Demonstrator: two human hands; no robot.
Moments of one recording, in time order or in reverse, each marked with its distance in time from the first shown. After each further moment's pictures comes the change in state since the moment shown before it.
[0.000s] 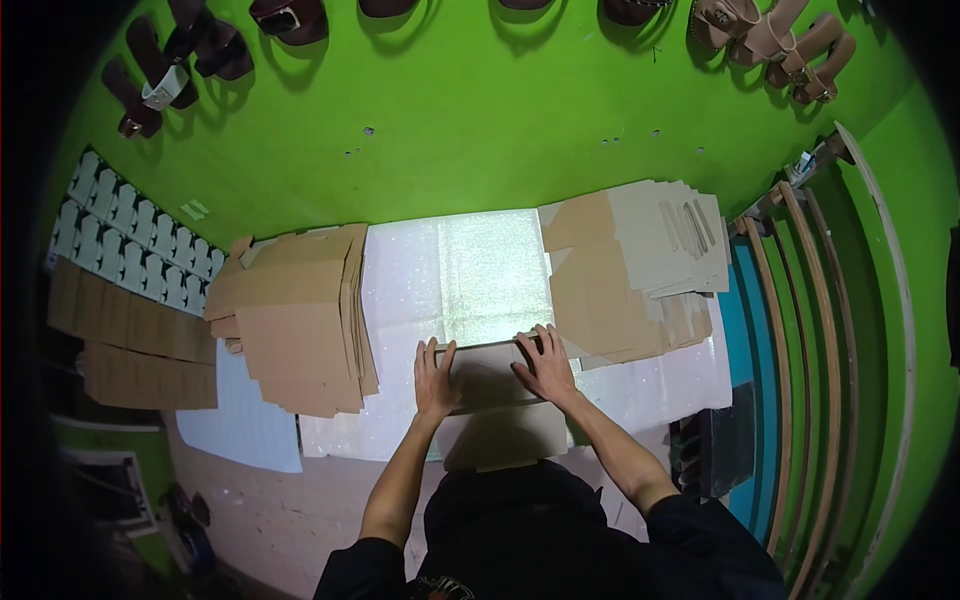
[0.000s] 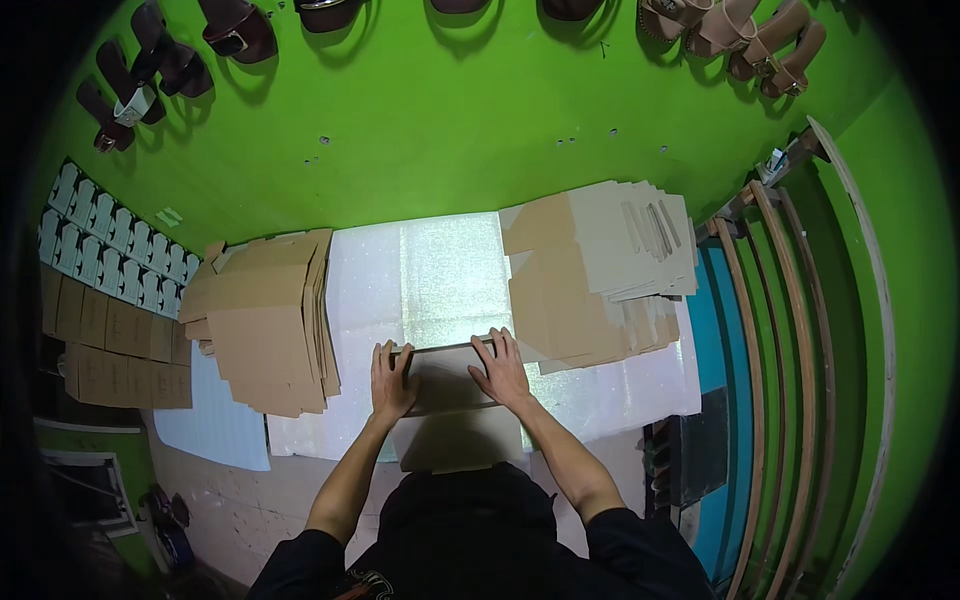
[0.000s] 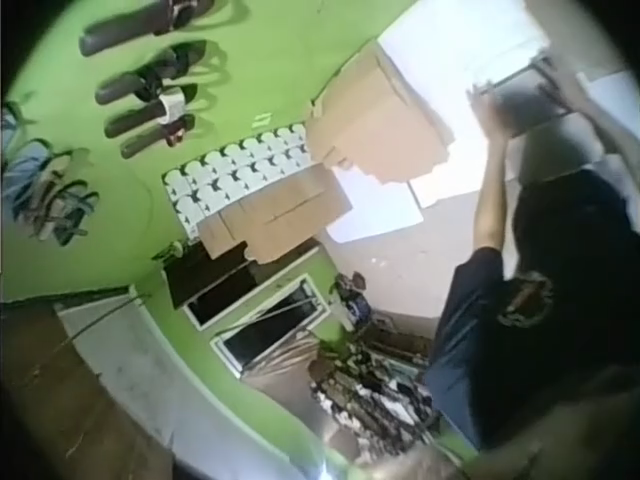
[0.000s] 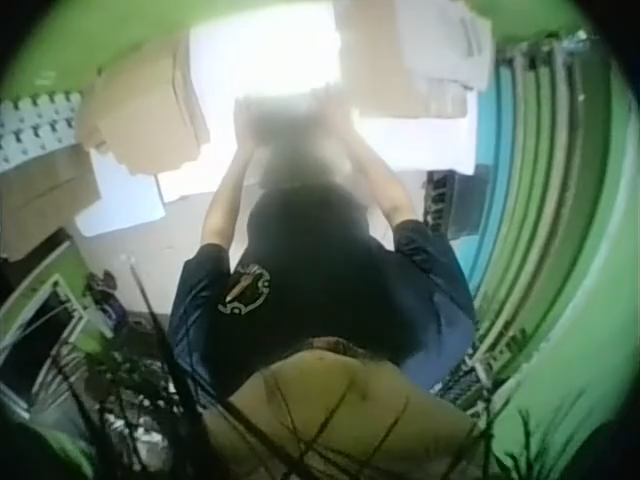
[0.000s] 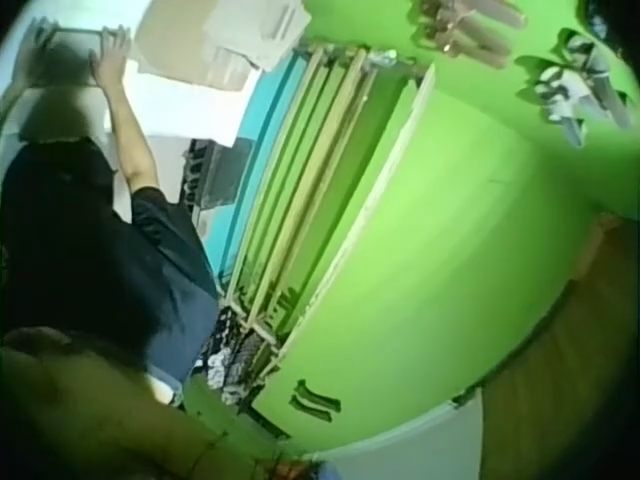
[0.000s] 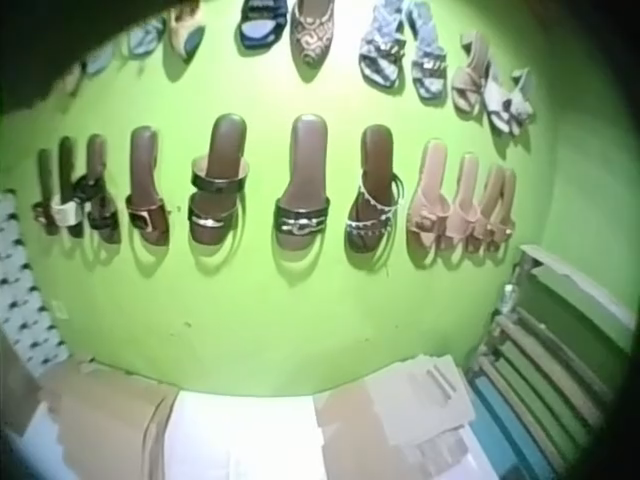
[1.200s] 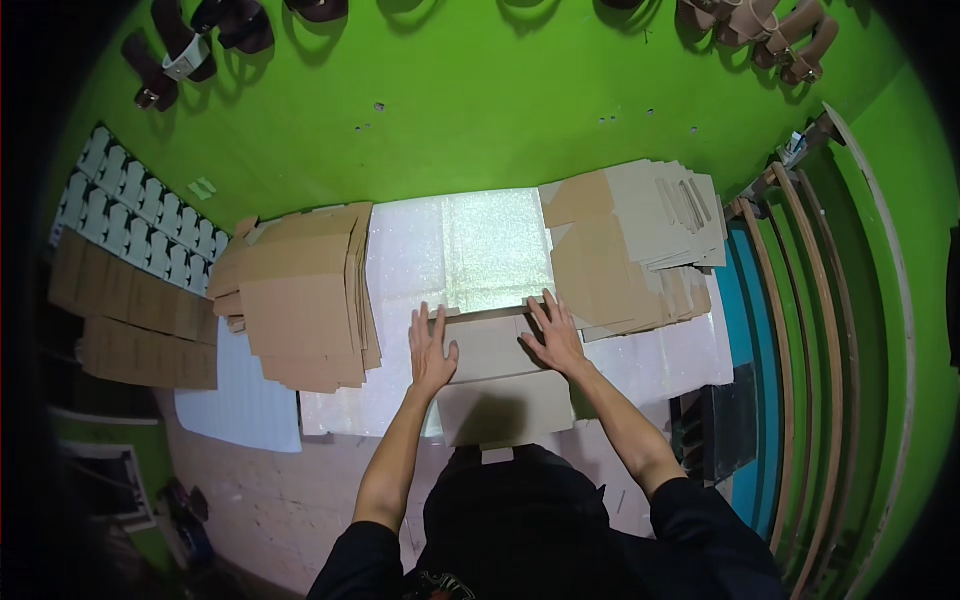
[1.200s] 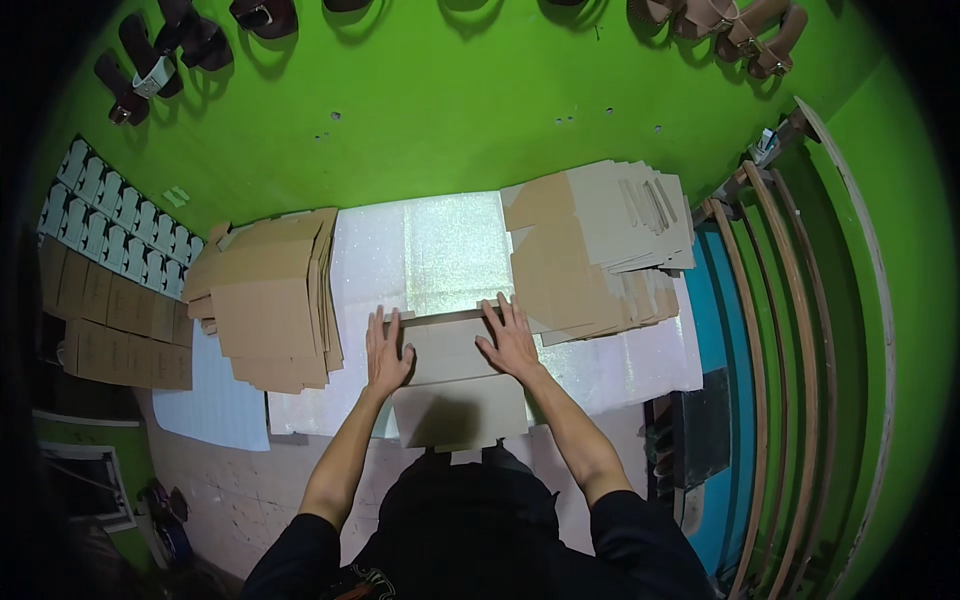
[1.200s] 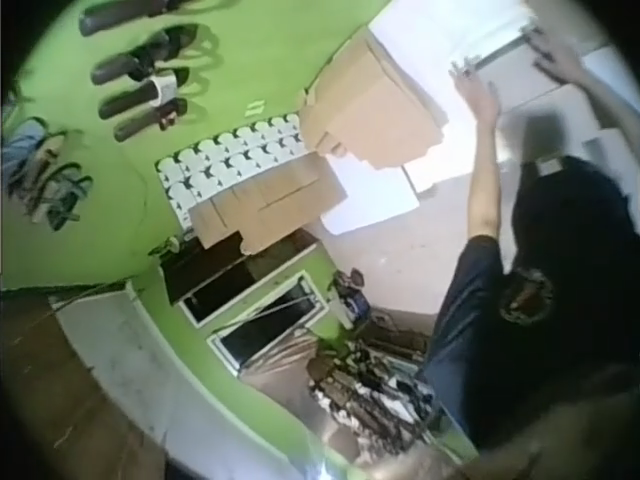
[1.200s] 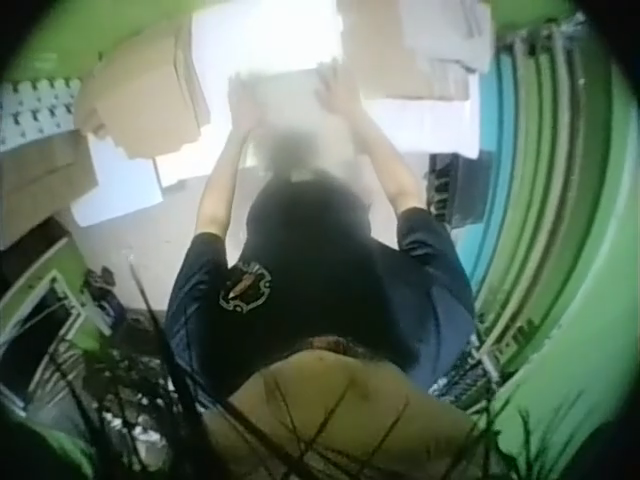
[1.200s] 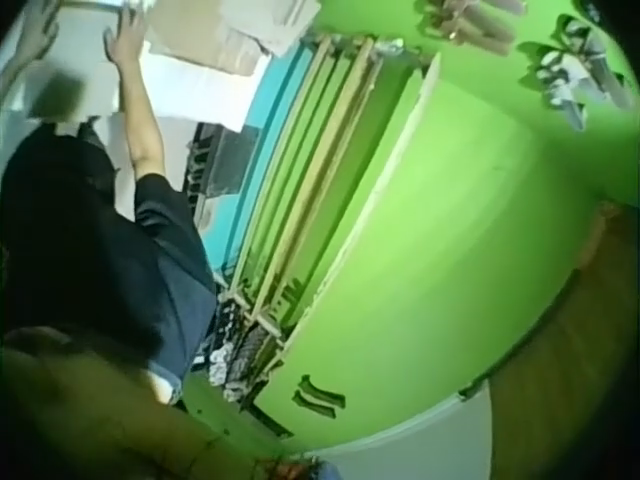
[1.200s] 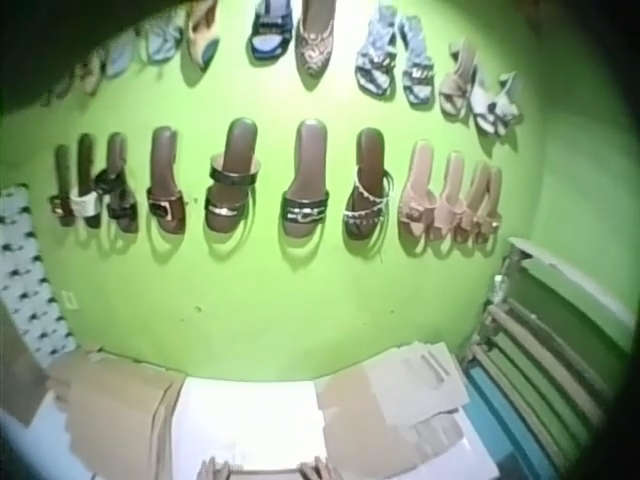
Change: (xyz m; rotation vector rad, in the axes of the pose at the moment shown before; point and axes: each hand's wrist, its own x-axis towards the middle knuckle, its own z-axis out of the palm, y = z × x) left_hand -0.006 -0.001 -0.019 -0.061 0.022 -0.020; right_hand -0.012 0.007 -0.006 0.023 0.039 0.001
